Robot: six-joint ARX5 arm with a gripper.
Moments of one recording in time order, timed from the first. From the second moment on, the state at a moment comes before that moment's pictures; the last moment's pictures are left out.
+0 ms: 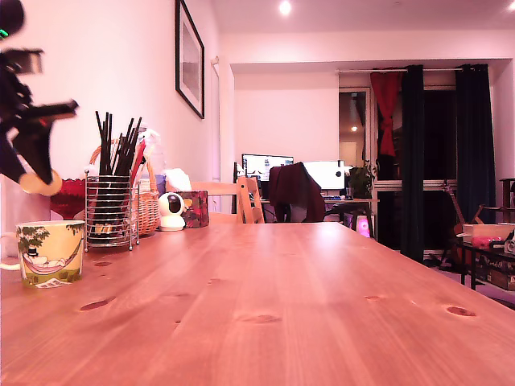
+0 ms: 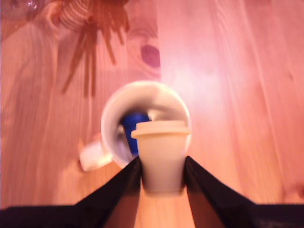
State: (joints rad) arm -0.05 1.61 1.23 -0.53 0.08 -0.07
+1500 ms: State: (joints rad) arm -0.04 1.78 1.38 -0.62 0.05 -0.07
